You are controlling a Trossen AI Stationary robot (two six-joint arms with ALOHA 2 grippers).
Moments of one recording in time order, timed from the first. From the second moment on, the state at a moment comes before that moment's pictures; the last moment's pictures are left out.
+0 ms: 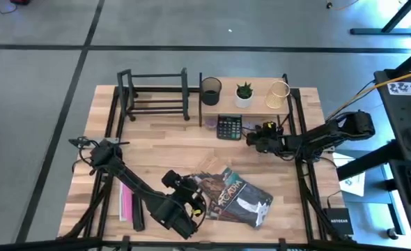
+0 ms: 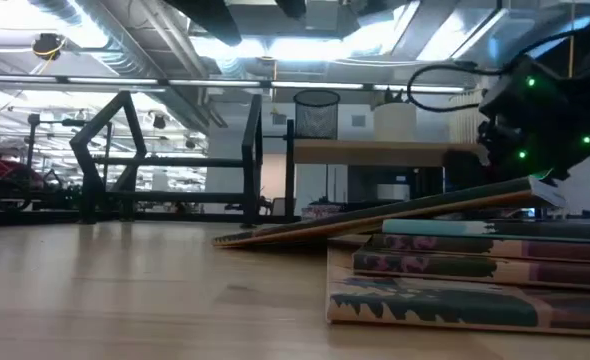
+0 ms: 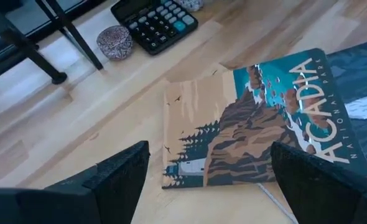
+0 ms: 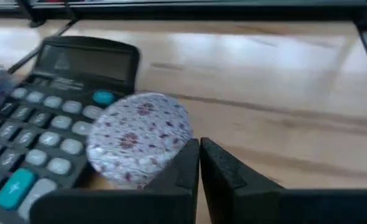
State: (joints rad) left arm -0.64 2.12 1.92 -1.29 -0.92 -1.37; right arm 0.02 1.30 0.20 0.23 0.90 0.93
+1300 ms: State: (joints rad) left arm -0.89 2.11 1.92 -1.55 -0.04 -2.09; right arm 0.73 1.14 0.38 0.23 0.98 0.41
